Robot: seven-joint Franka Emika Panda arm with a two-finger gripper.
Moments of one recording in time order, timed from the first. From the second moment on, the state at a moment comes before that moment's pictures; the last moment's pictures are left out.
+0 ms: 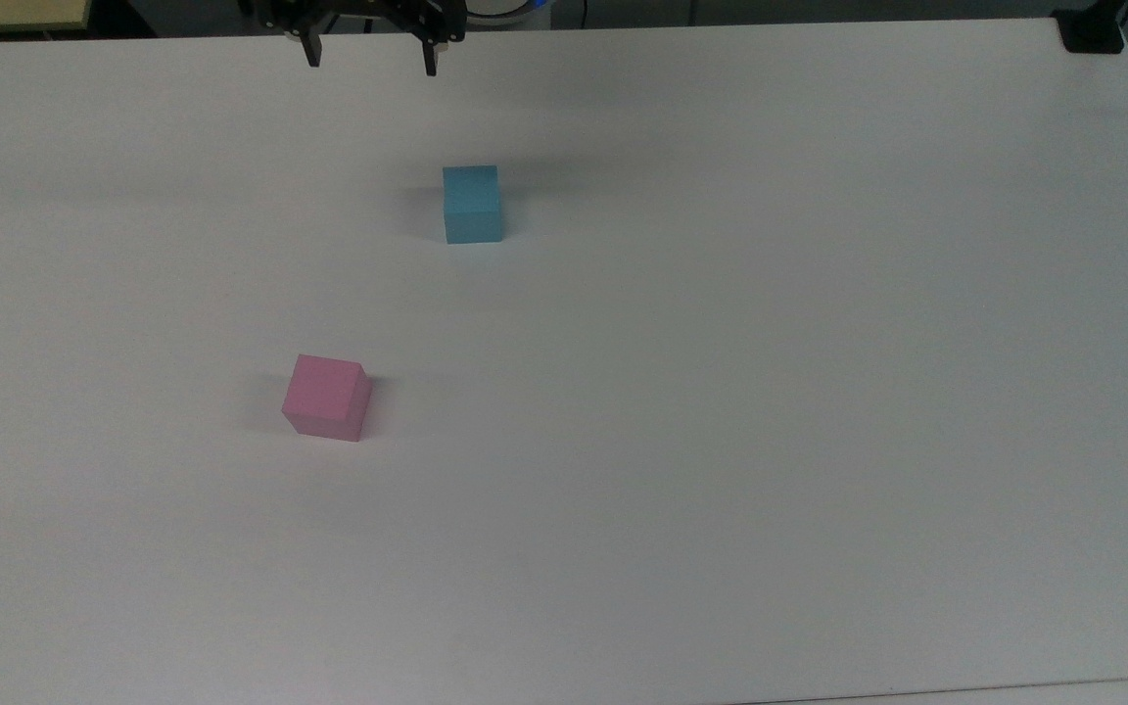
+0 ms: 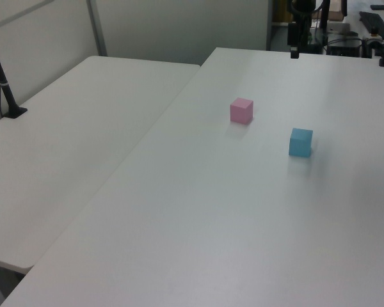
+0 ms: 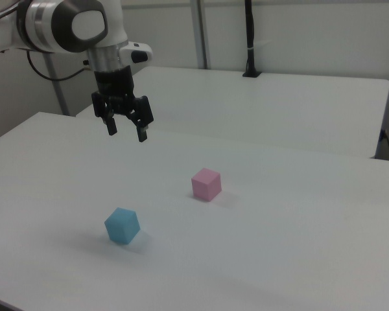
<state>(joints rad) -0.02 0.01 -0.03 -1.66 -0.04 1.62 -0.02</state>
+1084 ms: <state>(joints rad) 0.02 0.00 0.03 -2.10 -0.09 2.01 -0.03</state>
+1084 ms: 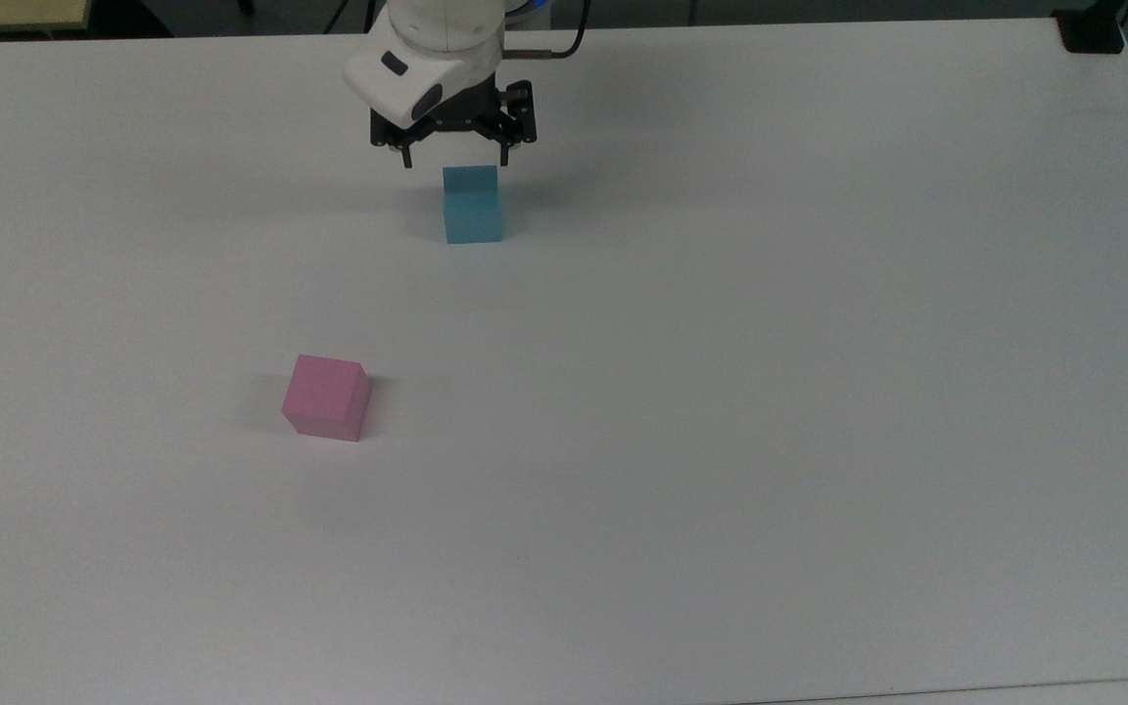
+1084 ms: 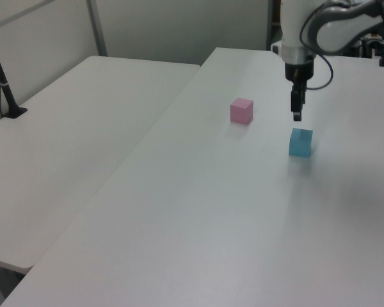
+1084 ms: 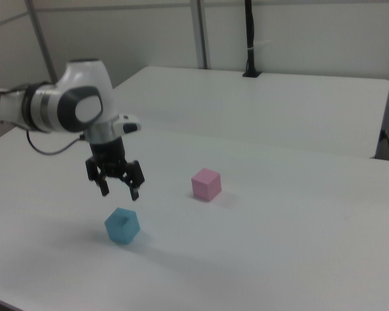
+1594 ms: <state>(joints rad) 0.04 0.05 0.03 -2.22 -0.13 2.14 -0.03</state>
